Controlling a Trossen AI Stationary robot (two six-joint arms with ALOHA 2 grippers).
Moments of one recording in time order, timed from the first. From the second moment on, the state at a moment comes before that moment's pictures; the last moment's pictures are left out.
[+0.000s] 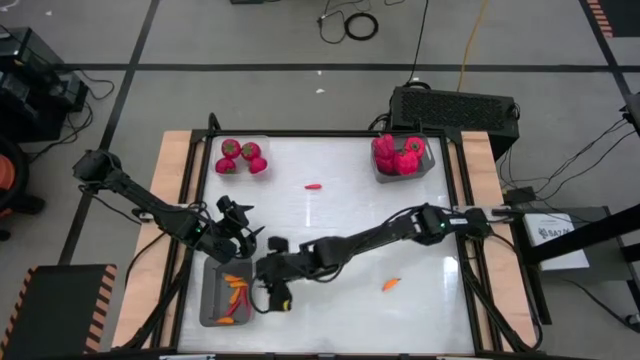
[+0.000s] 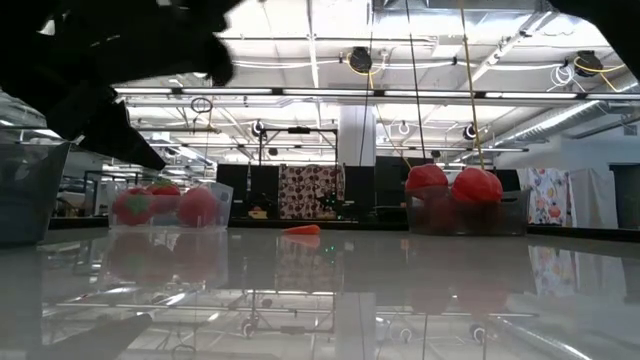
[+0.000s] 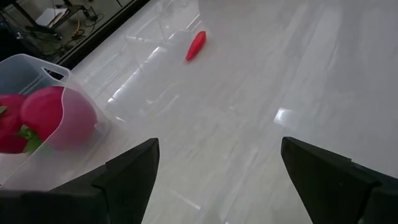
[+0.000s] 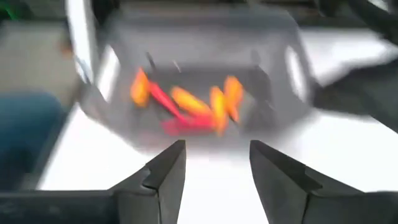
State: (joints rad) left arm -0.51 1.05 0.39 -0.32 -0.86 -0.65; right arm 0.28 2.41 2.19 -0.45 0.09 0.20
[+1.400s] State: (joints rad) left arm -0.51 1.05 0.39 -0.37 -0.86 -0.65; right arm -0.24 2.49 2.14 -0.96 0.19 0.03
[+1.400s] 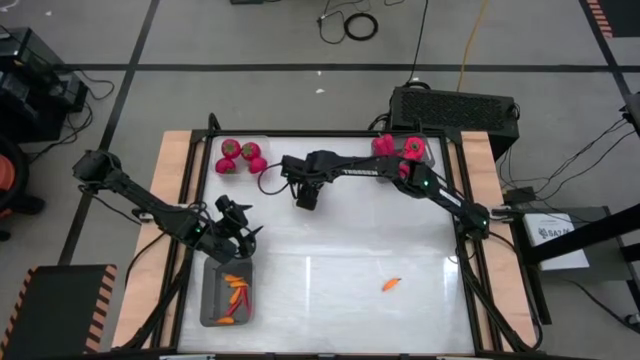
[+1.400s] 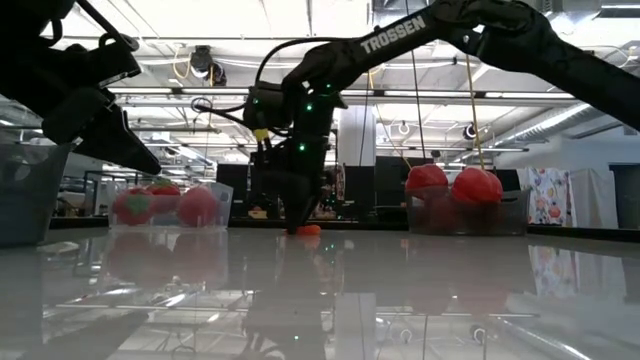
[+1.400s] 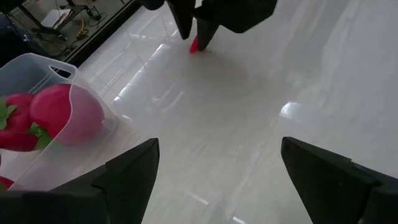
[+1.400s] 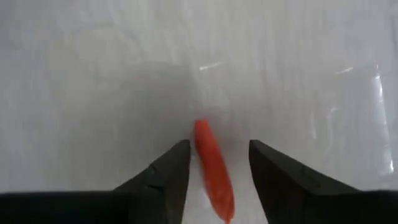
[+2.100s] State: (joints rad) left arm -0.51 1.05 0.39 -0.38 -0.86 -0.65; right arm -0.19 2.43 2.13 -0.84 -0.09 0.19
